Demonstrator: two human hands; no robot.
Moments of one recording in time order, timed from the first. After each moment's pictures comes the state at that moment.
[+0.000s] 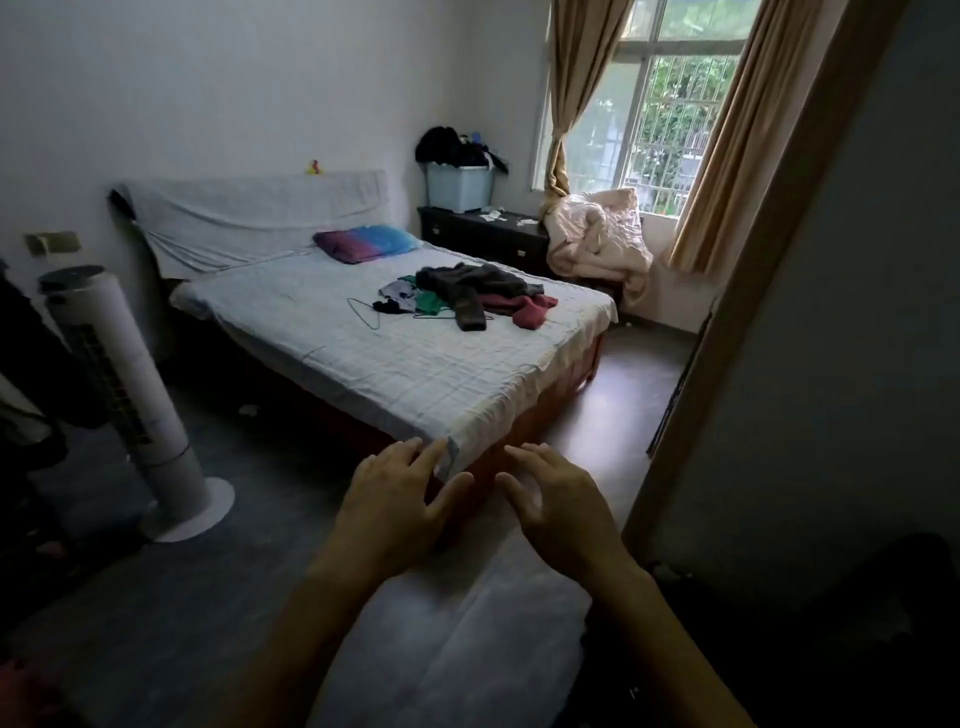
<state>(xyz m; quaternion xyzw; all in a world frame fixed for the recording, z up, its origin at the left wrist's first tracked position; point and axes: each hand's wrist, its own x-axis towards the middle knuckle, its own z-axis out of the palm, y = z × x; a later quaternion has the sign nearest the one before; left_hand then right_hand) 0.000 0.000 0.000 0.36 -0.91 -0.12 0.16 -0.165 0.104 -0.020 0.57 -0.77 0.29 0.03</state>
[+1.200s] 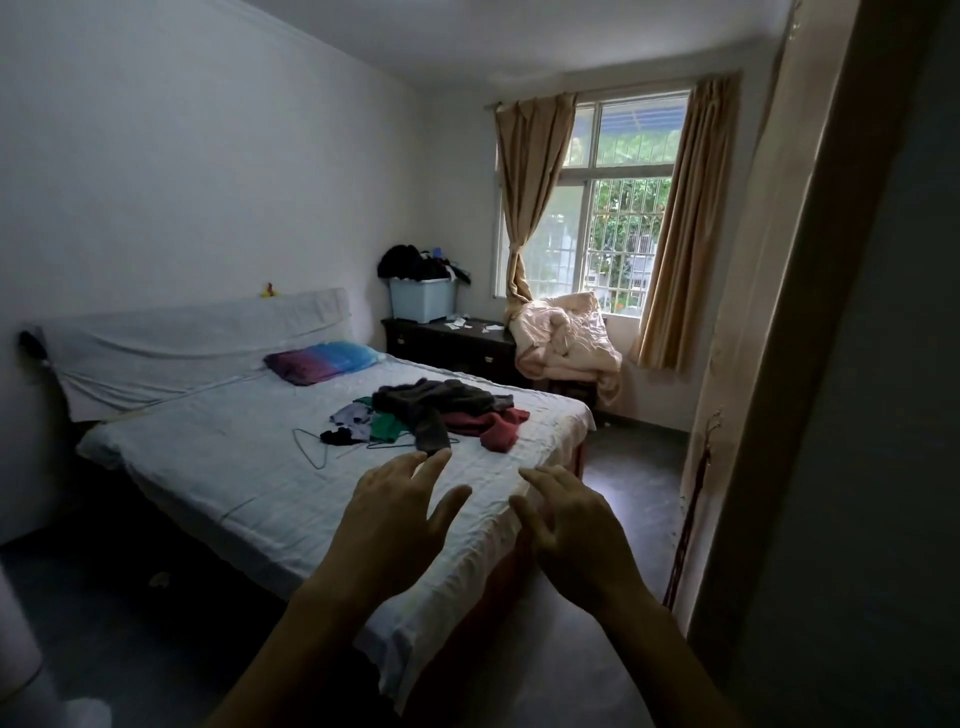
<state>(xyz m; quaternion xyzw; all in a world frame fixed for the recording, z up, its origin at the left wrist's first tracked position) -0.268 -0.213 0.088 0.30 -0.92 -0.04 0.26 -0.426 -0.090 0.067 0.53 -0.77 0.34 0.11</state>
